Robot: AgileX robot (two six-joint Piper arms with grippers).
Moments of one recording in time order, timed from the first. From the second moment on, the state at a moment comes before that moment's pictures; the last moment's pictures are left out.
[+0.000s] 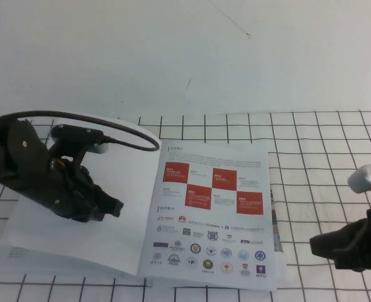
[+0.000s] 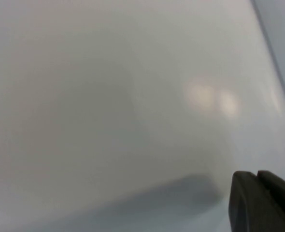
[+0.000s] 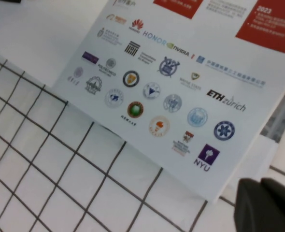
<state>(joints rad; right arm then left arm) 0.18 1.30 -0.53 1.19 0.63 -1.11 -0.24 1.61 -0.99 -0.29 0.66 0.28</state>
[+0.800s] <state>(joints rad) 0.32 1.76 -1.00 0.75 0.57 -0.65 -0.08 1.76 -1.02 -0.57 0.74 0.49</state>
